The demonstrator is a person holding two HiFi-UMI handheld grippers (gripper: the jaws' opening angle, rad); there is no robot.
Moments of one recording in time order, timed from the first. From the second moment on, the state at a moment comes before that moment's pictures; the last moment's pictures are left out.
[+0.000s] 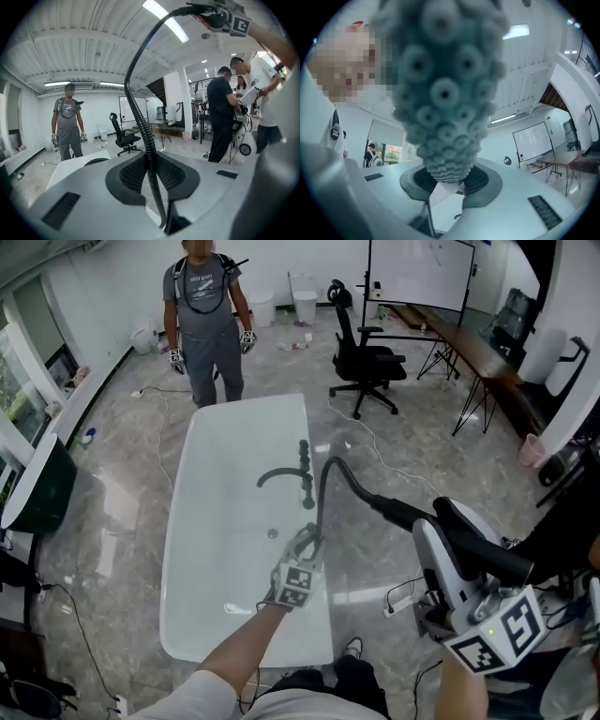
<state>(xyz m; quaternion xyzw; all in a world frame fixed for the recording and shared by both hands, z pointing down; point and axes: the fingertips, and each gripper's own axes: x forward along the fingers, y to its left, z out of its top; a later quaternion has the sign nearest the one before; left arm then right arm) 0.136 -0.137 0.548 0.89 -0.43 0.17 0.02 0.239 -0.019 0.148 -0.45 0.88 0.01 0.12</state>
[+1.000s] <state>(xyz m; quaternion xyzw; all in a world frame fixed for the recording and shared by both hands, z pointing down) 0.154 -0.274 0.417 0.85 -0.52 0.08 -0.04 0.324 -0.088 0.133 -0.42 0.89 -0.02 0.16</state>
